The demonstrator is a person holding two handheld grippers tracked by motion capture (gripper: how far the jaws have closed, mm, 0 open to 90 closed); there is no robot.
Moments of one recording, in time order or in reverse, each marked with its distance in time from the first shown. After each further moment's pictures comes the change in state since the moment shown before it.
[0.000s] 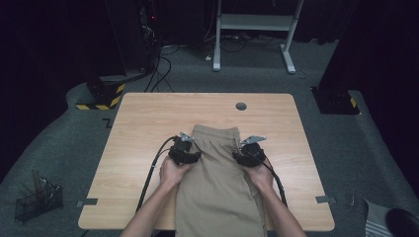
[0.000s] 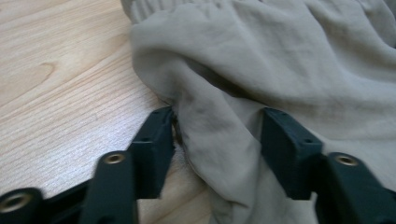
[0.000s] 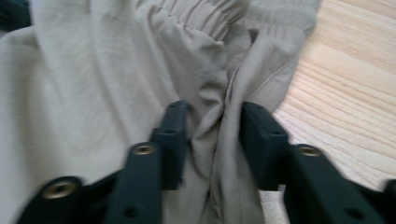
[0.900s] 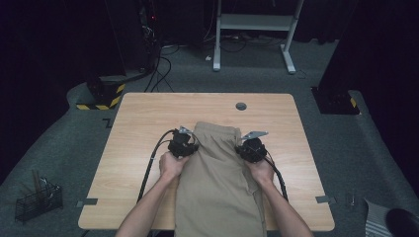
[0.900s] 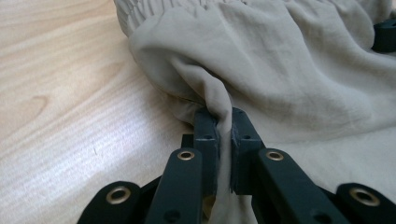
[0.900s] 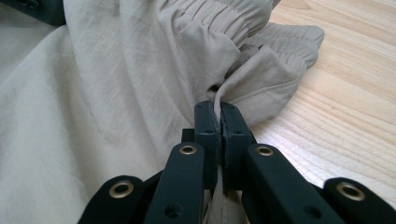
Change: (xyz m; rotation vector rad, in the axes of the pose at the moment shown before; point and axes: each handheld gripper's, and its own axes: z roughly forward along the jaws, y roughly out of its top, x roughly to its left) left arm 0.016 0.021 -0.001 -0.011 -0.097 -0.011; right arm -0.009 0.015 -0.007 -0.012 0.031 -0.002
